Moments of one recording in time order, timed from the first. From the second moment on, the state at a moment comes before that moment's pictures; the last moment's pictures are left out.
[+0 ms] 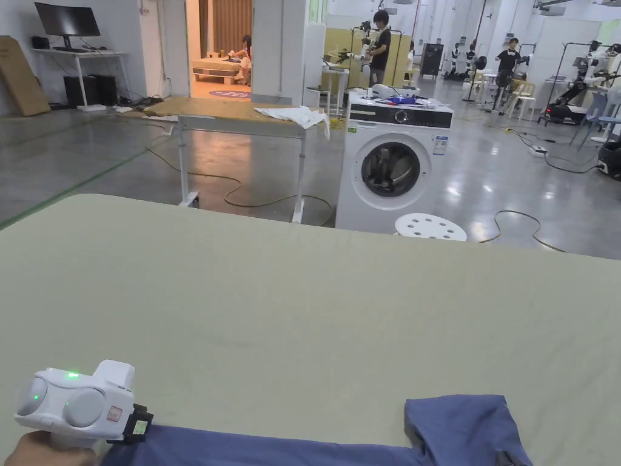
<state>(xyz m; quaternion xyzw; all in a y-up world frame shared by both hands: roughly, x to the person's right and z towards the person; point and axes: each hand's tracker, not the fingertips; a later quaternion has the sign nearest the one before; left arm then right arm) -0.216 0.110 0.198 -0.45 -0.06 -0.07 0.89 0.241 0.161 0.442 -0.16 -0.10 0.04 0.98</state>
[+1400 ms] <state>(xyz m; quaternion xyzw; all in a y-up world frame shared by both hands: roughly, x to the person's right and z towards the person) -0.244 0.189 0.304 -0.31 -0.12 0.01 0.94 0.367 0.191 0.355 -0.37 -0.05 -0.04 0.93</state>
